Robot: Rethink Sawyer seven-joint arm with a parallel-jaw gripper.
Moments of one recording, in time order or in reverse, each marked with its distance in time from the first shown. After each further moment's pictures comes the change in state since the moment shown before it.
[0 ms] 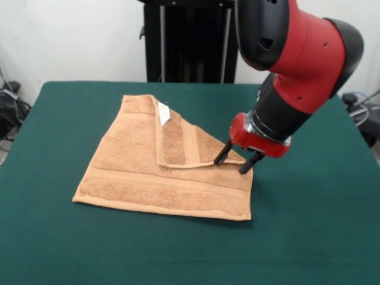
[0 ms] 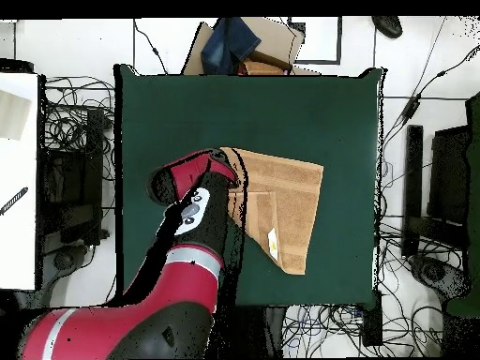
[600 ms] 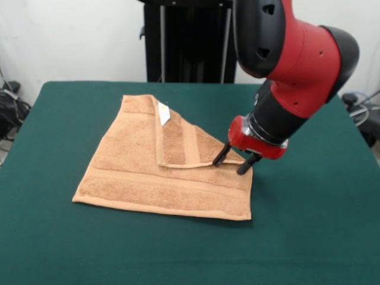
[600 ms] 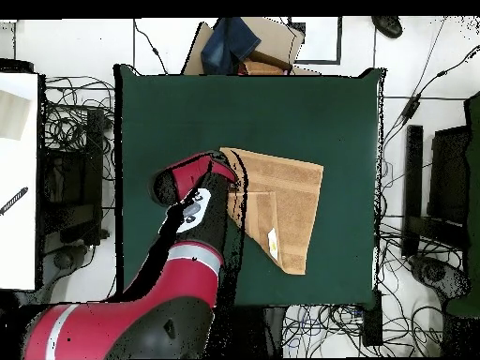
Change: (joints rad) arm 0.000 0.021 0.000 -0.001 0.005 0.000 0.000
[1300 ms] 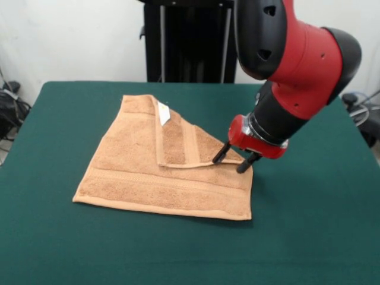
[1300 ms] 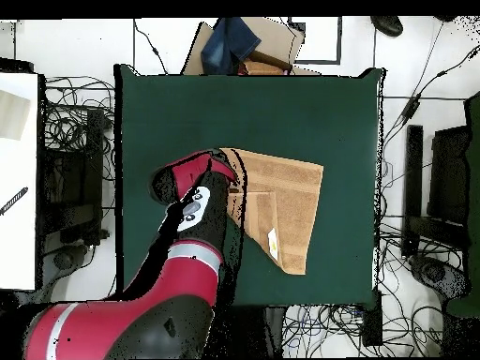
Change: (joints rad) arm 0.000 0.007 0.000 -0.017 0.007 0.049 0.000
